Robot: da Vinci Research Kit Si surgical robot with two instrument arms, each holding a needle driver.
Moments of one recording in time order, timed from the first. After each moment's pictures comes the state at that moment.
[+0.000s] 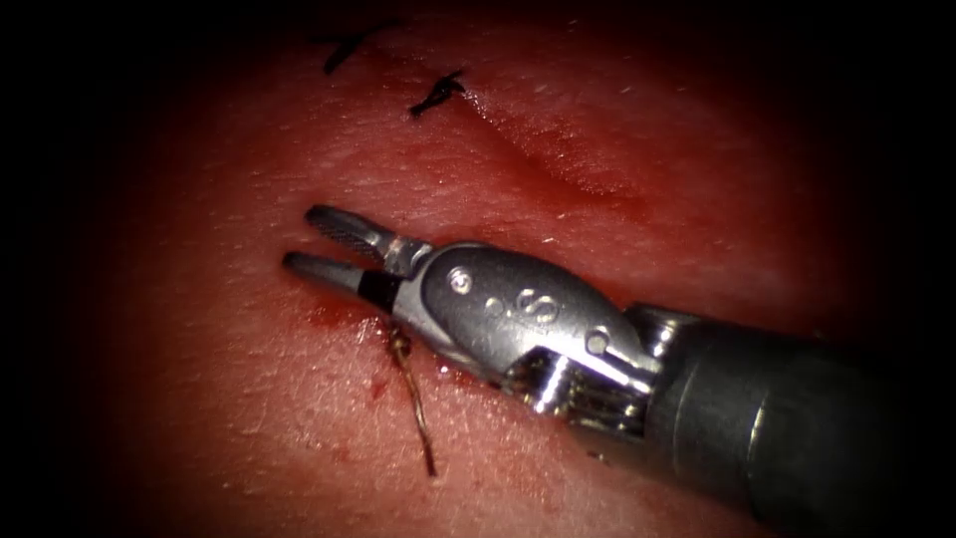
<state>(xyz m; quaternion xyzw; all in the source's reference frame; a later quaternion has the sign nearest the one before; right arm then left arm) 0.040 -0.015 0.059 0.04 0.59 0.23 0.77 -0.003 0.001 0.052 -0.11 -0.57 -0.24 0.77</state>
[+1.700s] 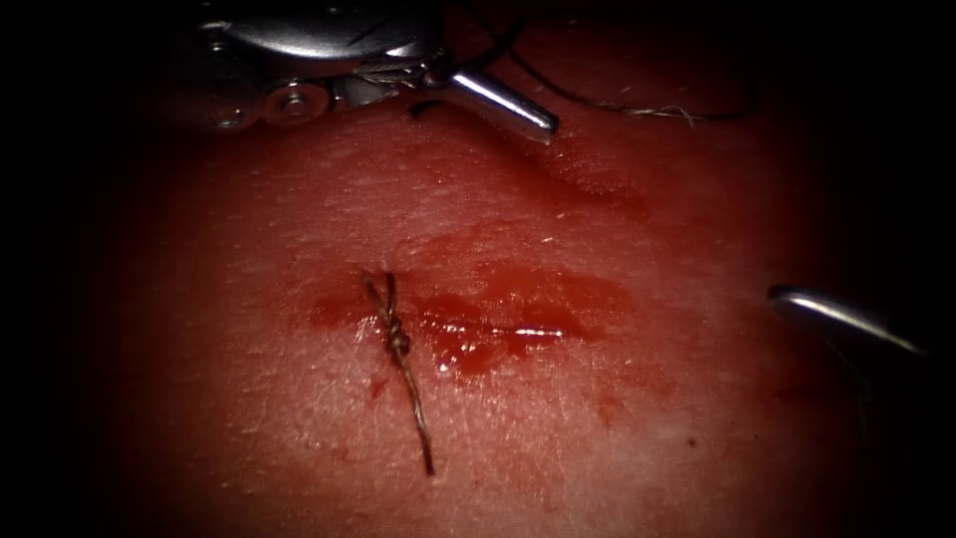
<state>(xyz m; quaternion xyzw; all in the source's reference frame) 0.017 -0.015 0.050 -0.07 0.56 0.30 0.77 -0.027 -0.007 0.069 0.07 -0.56 -0.30 0.77</state>
